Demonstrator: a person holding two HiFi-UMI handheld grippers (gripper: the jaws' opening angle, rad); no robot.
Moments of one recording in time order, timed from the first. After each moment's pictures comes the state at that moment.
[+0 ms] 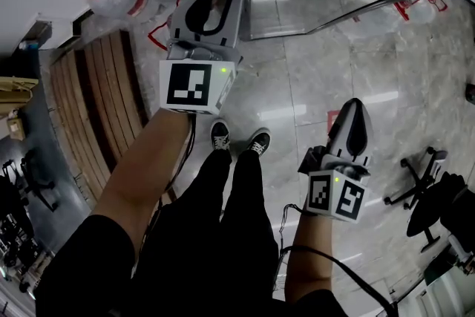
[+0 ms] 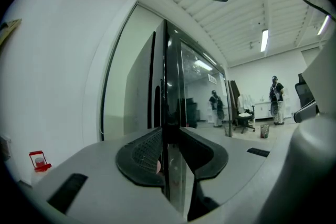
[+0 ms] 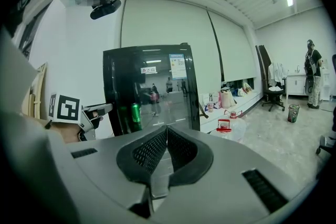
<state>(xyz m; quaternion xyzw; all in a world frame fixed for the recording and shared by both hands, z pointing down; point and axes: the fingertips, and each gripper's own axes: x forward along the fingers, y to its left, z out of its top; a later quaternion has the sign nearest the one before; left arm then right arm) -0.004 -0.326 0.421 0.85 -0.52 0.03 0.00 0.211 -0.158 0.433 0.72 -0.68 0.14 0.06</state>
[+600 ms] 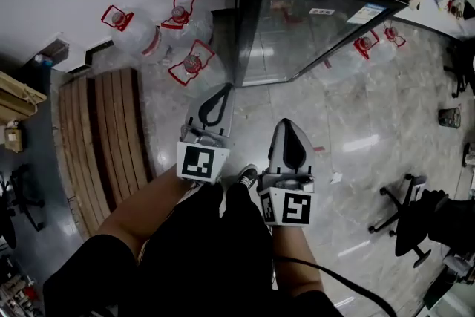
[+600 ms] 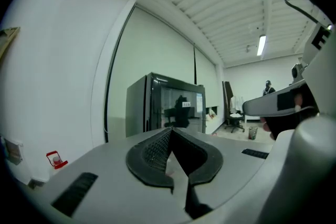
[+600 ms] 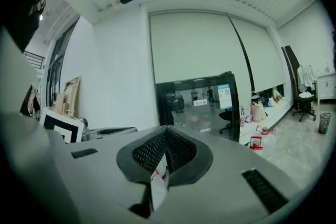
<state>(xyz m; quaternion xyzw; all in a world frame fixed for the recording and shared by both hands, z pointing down) -0.030 -0.171 0.335 0.86 -0.50 0.04 0.03 0.076 -0.107 0.304 0.62 -0.78 0.09 0.03</state>
